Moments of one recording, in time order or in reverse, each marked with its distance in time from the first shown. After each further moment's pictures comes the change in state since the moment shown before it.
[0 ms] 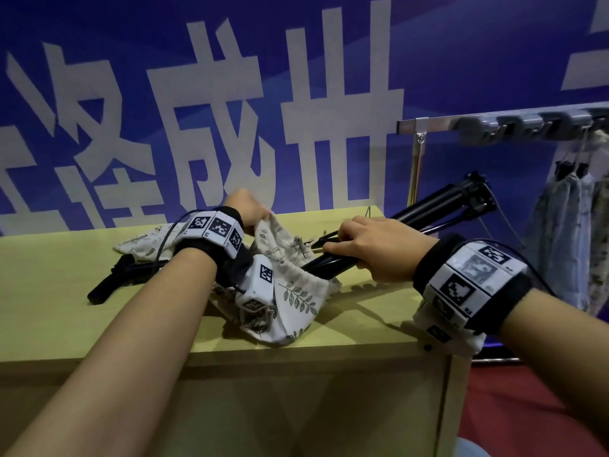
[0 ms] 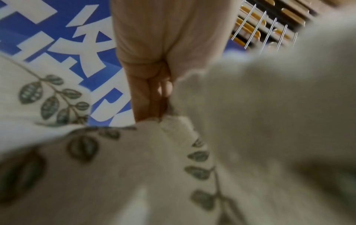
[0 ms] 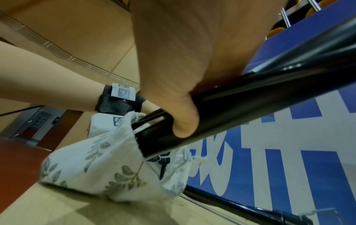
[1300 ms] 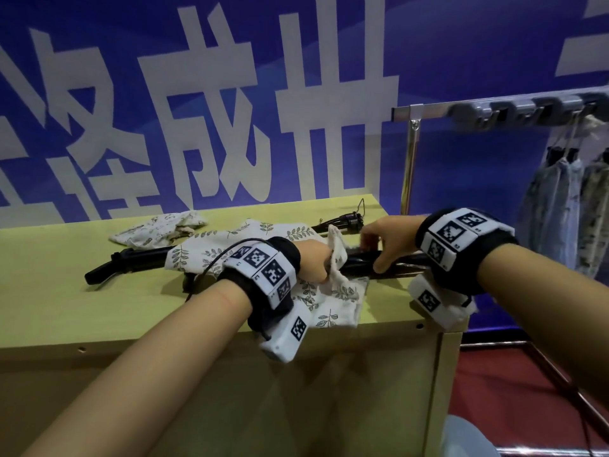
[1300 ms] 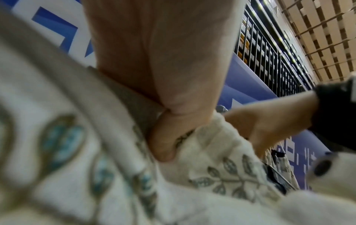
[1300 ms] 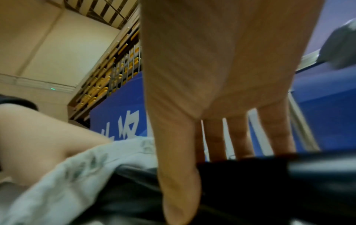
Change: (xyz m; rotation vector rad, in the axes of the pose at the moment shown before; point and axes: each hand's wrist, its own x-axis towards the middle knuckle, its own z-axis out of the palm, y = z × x) left_hand -0.078 0.030 0.075 0.694 -0.603 0.499; right_hand -0.001 0.030 0.019 0.463 -0.436 0.399
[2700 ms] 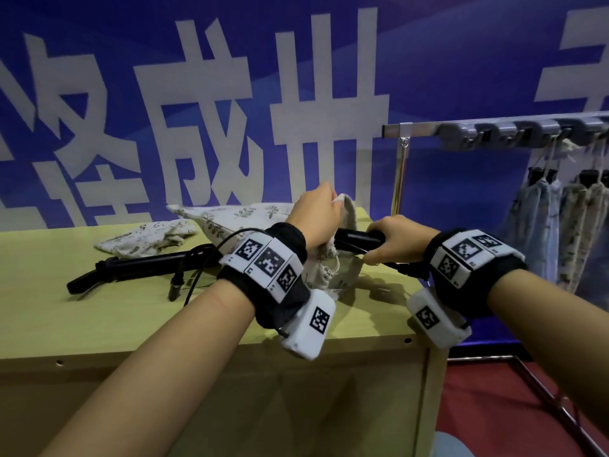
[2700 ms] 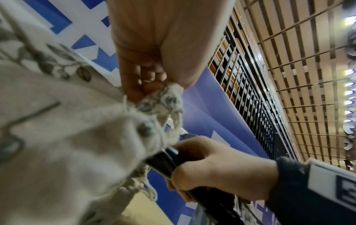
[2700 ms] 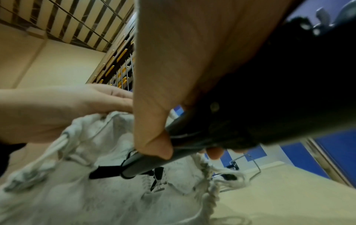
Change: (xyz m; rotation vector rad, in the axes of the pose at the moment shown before) left_hand -0.016 0.029 -0.050 -0.509 0.739 -0.030; right_hand -0.014 0.011 -0.004 0.333 0.203 0.061
